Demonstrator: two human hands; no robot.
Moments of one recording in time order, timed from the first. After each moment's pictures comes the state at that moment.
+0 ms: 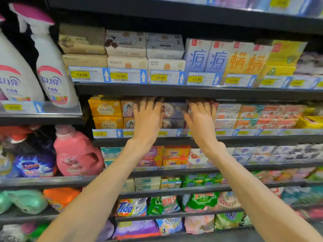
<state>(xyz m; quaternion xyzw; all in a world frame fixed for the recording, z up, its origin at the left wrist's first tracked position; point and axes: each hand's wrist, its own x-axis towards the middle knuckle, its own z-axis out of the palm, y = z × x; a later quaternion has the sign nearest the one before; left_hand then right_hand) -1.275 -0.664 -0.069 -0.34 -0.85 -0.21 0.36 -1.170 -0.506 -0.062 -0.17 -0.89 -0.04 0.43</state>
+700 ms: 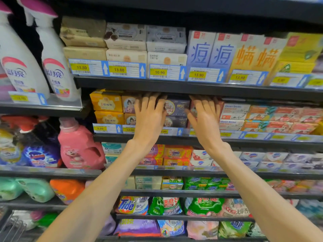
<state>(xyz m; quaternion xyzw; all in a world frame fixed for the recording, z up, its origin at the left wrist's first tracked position) -1.267 -0.658 -0.080 -0.32 -0.83 -0.19 0.42 -1.170 -0.488 -0.068 -0.10 -0.89 -0.01 0.45</state>
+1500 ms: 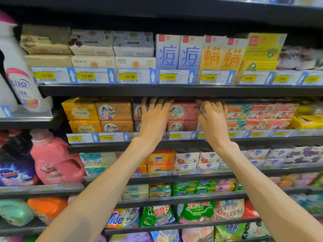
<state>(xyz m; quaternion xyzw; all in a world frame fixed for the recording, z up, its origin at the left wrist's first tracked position) -1.249 -0.574 -0.072 -0.38 -0.81 -0.17 0.42 -1.128 -0.405 -0.066 -0.16 -0.87 0.00 0.46</state>
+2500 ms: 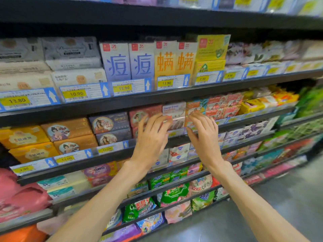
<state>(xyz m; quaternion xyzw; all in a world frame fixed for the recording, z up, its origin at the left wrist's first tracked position) -1.178 -0.536 -0.084 -0.55 -0.73 -0.22 0.33 -1.035 -0.382 -0.091 -0.22 -0.88 0.01 0.42</state>
